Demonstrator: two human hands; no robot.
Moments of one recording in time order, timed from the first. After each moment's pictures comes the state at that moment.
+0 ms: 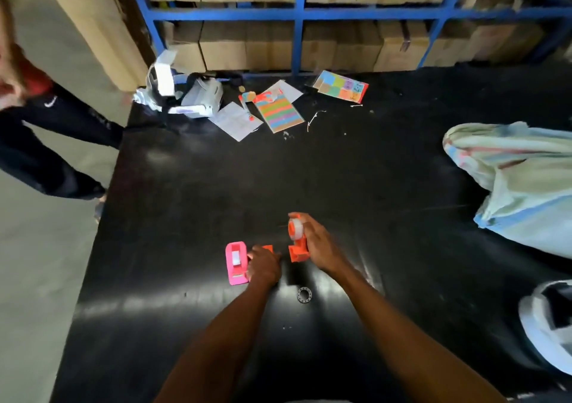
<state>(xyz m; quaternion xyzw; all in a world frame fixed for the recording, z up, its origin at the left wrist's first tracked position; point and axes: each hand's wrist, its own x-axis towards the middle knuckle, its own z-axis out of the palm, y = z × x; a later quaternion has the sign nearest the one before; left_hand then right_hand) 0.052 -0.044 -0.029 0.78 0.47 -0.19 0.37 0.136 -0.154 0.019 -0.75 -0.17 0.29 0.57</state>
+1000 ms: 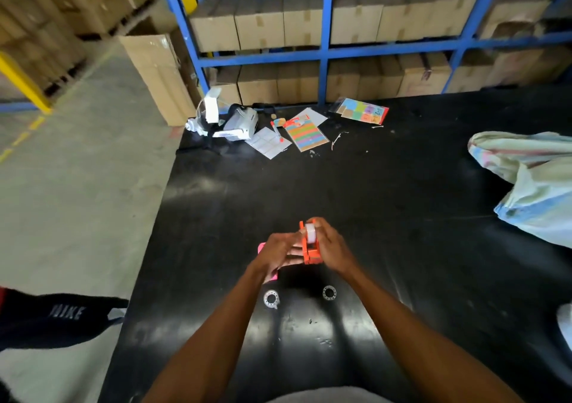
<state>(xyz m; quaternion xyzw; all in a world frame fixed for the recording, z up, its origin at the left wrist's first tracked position) 0.003 -0.024 0.059 0.60 0.27 -0.09 0.75 0.092 -0.155 0.038 -0.80 -0.22 0.23 0.51</state>
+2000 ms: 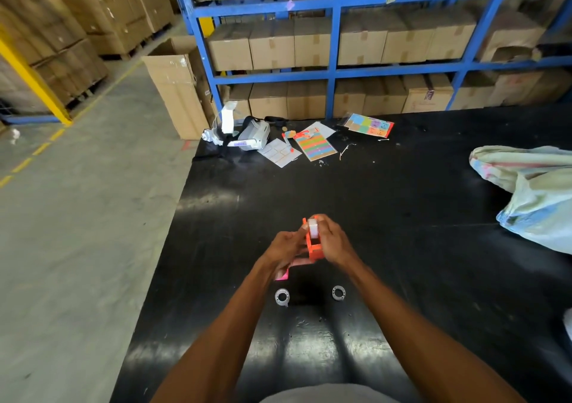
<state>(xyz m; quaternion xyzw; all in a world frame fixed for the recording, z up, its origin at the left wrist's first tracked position) -0.025 -0.030 0.091 0.57 0.30 -0.04 0.76 0.062 -0.139 0.081 -0.82 -0.21 0.22 0.49</state>
